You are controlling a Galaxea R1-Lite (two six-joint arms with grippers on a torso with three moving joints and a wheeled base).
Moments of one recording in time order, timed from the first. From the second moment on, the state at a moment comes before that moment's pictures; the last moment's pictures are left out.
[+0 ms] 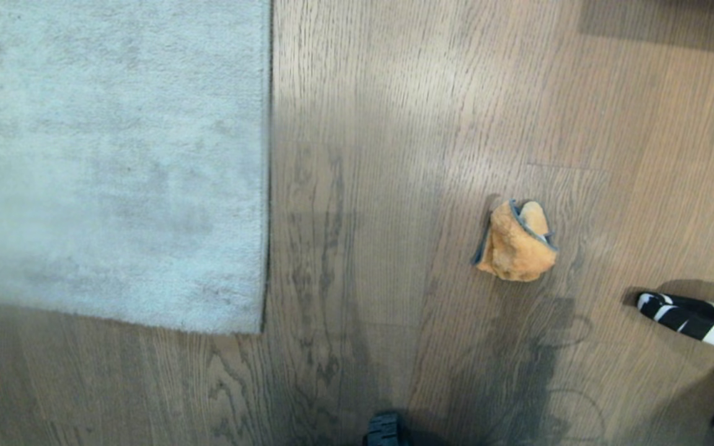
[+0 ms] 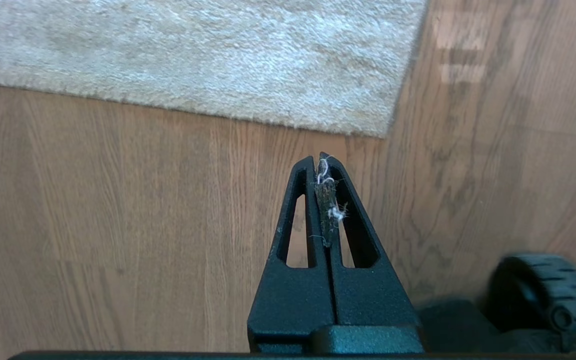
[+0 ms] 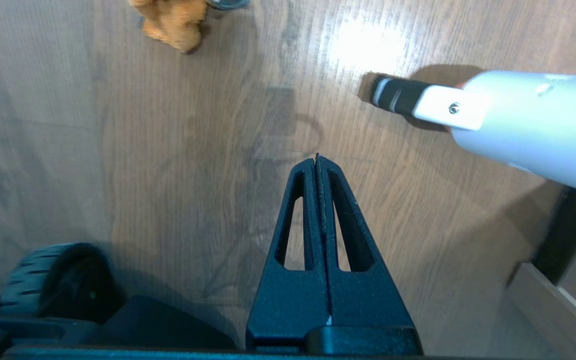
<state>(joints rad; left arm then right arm) -0.01 0.00 0.00 0.00 0.02 -0.05 0.00 0.00 0.00 -0.05 0.01 -0.01</state>
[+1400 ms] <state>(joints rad) -0.01 0.00 0.00 0.00 0.02 -0.05 0.00 0.00 0.00 -0.05 0.01 -0.01</state>
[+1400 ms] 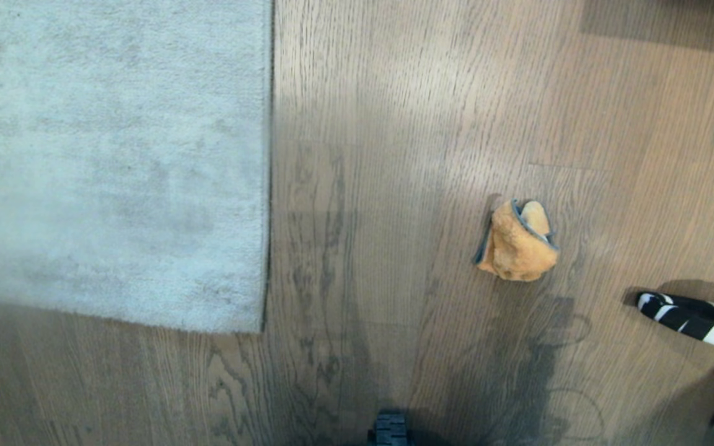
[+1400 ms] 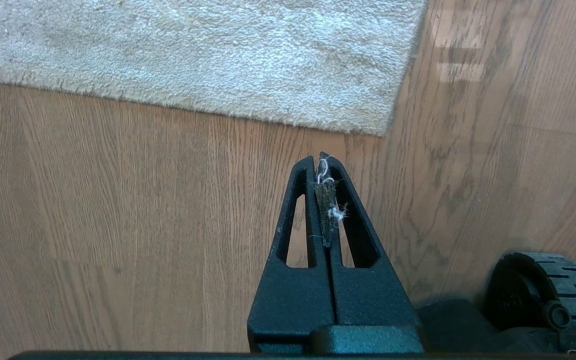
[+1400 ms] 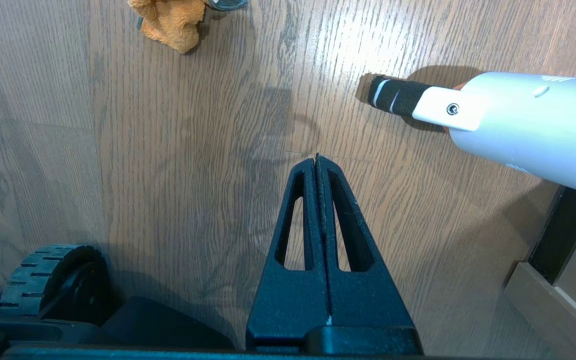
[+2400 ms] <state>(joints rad) -0.10 0.67 0.00 0.00 0.02 -0.07 0.00 0.00 0.00 -0.05 0.01 -0.01</state>
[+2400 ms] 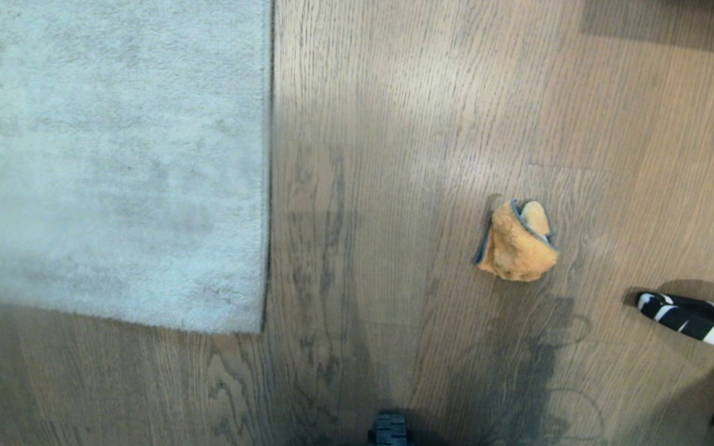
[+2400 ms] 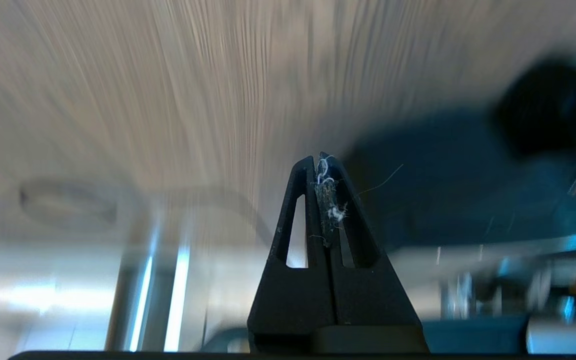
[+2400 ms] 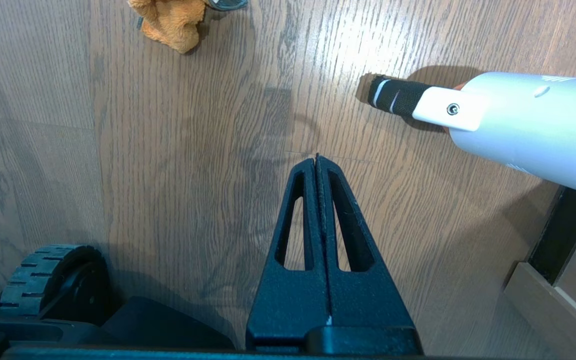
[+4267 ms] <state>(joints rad) -0.52 1.68 -0.40 -0.46 0.14 -0.11 0.00 0.00 0.00 -0.05 0.01 -0.01</state>
